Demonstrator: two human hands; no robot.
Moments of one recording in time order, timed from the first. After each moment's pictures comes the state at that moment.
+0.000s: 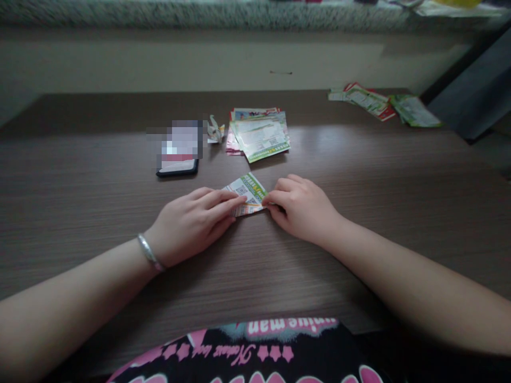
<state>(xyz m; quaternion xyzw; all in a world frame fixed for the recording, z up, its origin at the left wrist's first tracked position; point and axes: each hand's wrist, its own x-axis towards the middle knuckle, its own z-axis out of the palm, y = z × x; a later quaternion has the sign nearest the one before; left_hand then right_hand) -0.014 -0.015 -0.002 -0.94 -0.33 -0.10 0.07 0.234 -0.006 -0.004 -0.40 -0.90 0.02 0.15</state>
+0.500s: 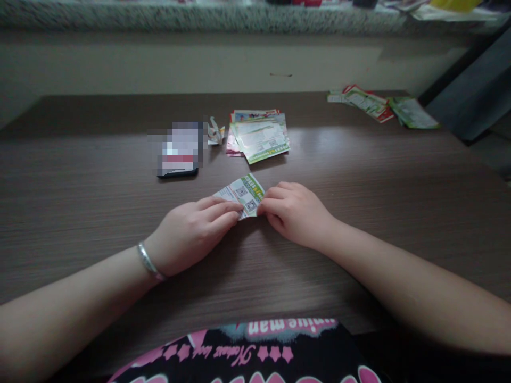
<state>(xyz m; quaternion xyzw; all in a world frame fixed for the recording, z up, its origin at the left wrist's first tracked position) -0.011 -0.022 0.003 -0.95 -0.30 -0.09 0.07 0.230 -0.007 -0.003 -0.34 -0.92 0.04 0.16</state>
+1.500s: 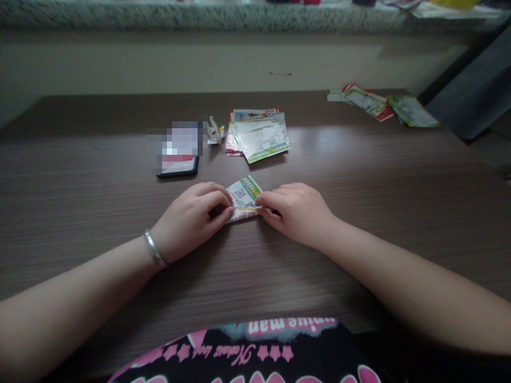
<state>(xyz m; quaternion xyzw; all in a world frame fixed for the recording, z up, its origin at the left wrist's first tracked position) -0.007 -0.005 -0.003 -0.88 -0.42 -0.18 -0.10 0.229 -0.010 -0.002 -0.39 -0.90 0.02 0.18</state>
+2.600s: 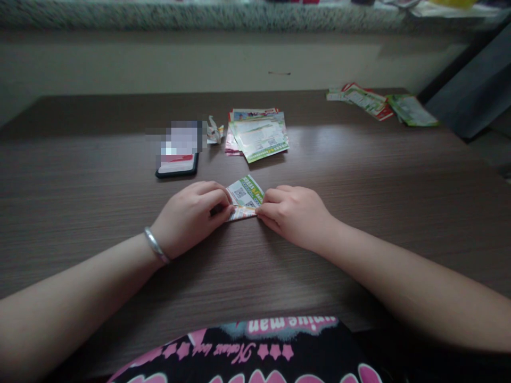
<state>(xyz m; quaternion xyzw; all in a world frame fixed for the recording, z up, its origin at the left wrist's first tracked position) -0.007 0.000 -0.002 -0.89 -0.42 -0.14 -0.04 0.227 -0.016 0.000 -0.36 -0.92 -0.05 0.12</state>
